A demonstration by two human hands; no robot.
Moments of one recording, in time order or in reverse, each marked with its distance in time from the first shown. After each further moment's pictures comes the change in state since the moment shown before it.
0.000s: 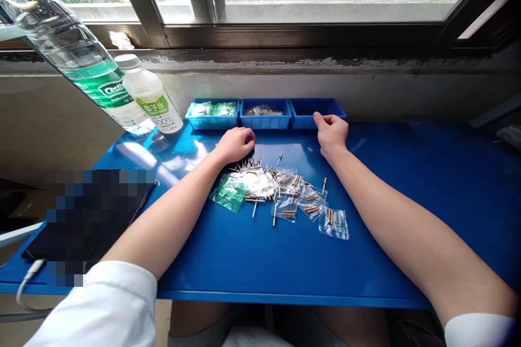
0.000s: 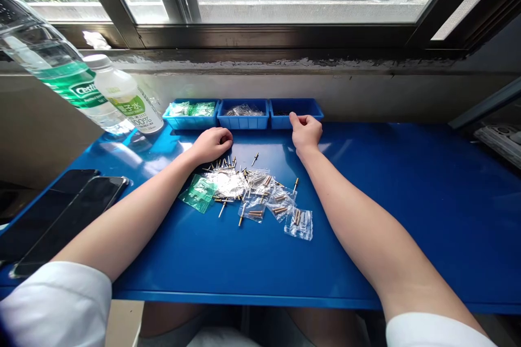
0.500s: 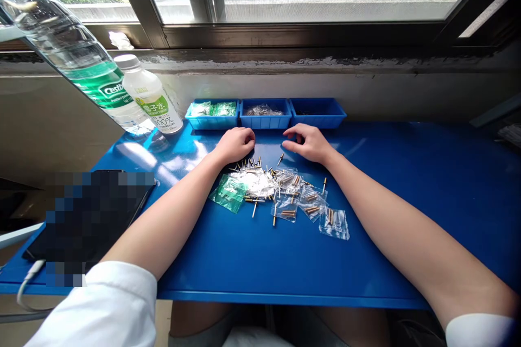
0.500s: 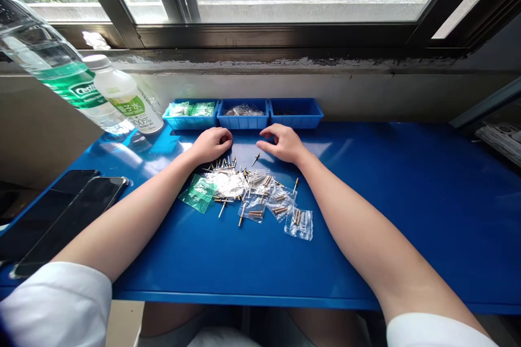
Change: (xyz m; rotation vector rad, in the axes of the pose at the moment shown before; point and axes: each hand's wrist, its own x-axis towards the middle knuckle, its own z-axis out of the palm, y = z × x) left_hand 0.000 0.000 0.001 0.002 0.017 0.019; right_hand -0.029 -0.029 -0.012 -0.206 -0.820 -0.526
